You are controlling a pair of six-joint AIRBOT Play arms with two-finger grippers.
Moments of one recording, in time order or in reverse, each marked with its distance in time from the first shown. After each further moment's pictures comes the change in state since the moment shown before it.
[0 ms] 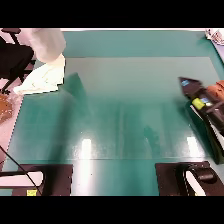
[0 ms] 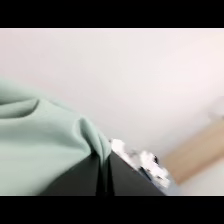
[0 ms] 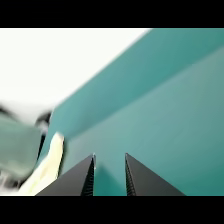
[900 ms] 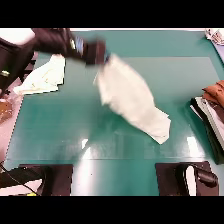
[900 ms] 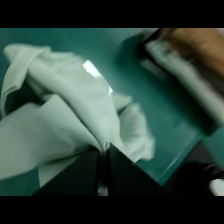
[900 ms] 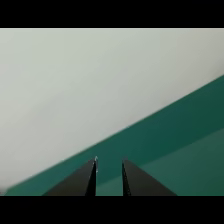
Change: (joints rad) left arm -0.529 0.084 -0.426 0.592 -0.475 -0.152; right arm -0.396 0.201 0.074 -0.031 0.206 -0.103
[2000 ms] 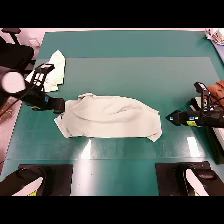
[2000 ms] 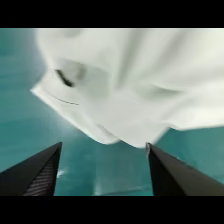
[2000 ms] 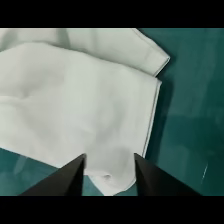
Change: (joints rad) left arm 0.161 0.352 -0.521 0.383 -0.224 -0.027; right arm 0.261 -0.449 0.050 -0.447 0.661 0.061
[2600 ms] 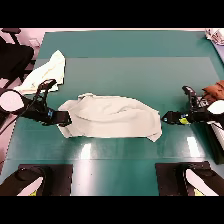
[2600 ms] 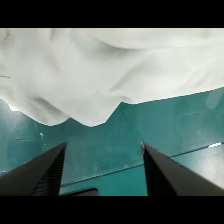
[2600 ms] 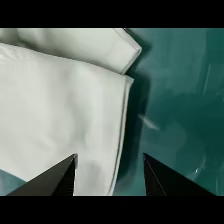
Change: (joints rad) left arm 0.018 0.131 -0.251 -0.195 0.112 -0.040; right arm 0.006 -0.269 0.000 -0.020 -0.069 -0.037
